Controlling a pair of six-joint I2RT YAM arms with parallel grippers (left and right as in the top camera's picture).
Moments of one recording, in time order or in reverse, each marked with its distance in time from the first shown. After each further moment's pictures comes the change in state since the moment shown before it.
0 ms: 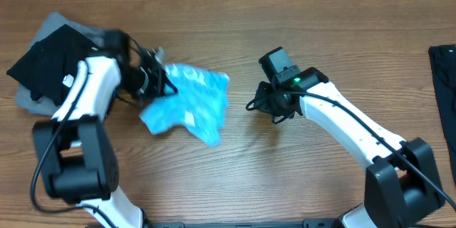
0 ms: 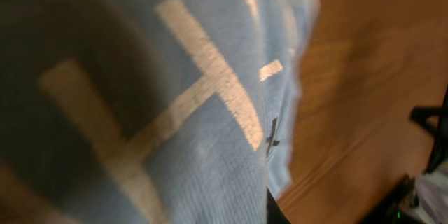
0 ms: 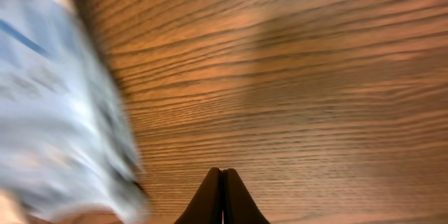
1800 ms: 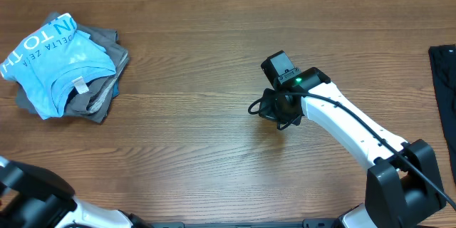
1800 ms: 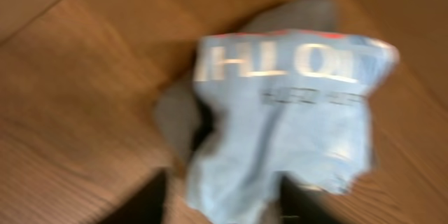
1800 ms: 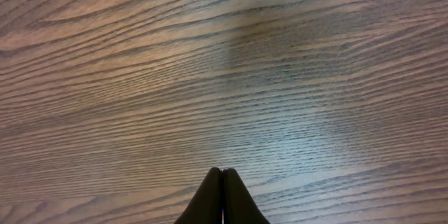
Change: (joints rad) left arm 0.760 -0.019 0.513 -0.130 -0.270 -0.152; right arm 0.000 -0.002 0.000 -0.121 0.011 0.000
